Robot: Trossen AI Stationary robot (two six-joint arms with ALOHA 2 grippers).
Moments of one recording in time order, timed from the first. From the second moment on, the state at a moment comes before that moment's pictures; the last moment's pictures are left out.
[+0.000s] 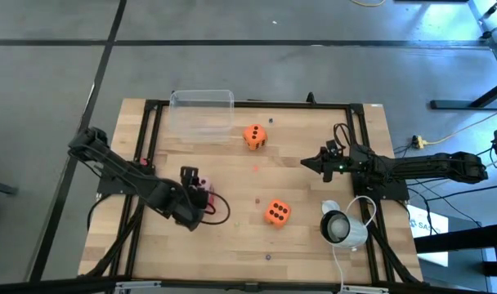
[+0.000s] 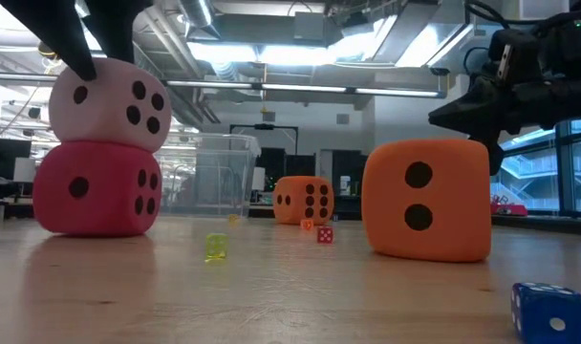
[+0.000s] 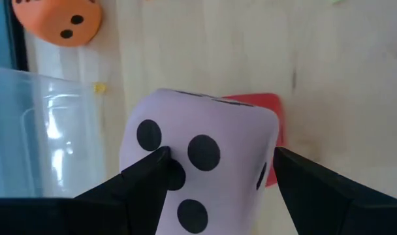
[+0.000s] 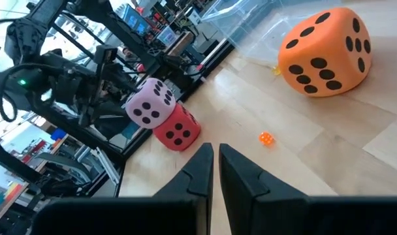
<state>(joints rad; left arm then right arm) -0.51 1.43 1.24 -1.20 -0.44 -0.39 -0.14 0.70 0.02 0.55 -0.09 0.79</state>
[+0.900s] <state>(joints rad) -0.52 1.57 1.20 -1.20 -0.48 -0.49 -0.14 0.70 0.02 0.55 -0.18 0.84</state>
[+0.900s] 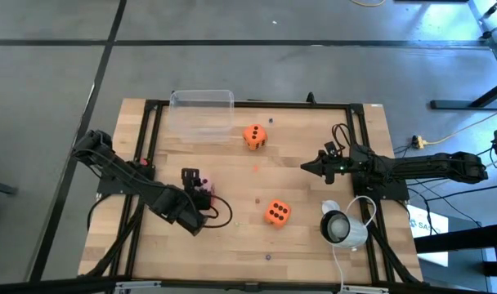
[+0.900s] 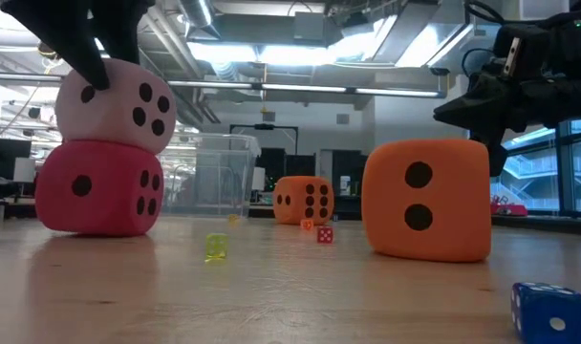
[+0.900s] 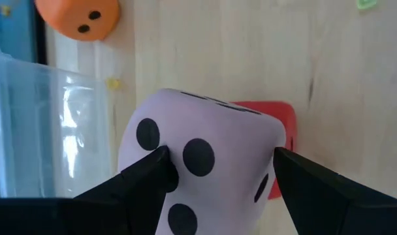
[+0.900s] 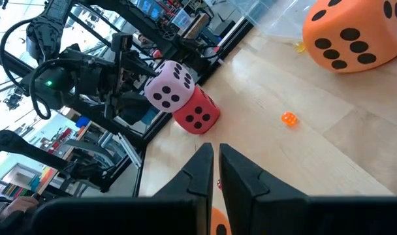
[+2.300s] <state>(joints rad) -0.53 1.65 1.44 -1.39 -0.39 -0.55 -0.14 0.70 0.02 0.55 -0.28 0.86</state>
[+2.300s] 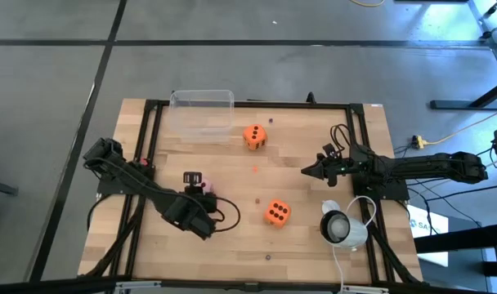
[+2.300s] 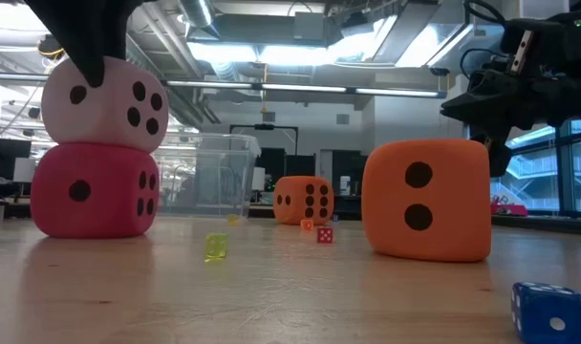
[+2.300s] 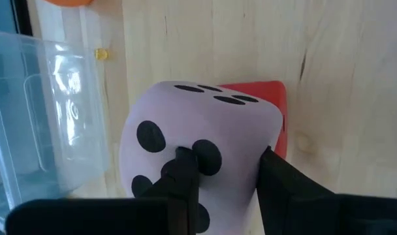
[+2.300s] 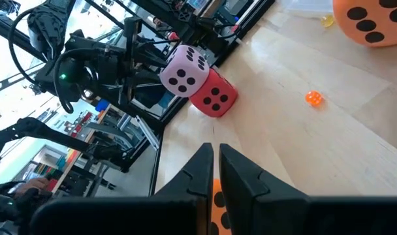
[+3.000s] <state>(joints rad) -0.53 1.65 1.56 -1.44 -0.39 -0.61 -0.14 0.70 0.02 0.55 -0.28 0.86</state>
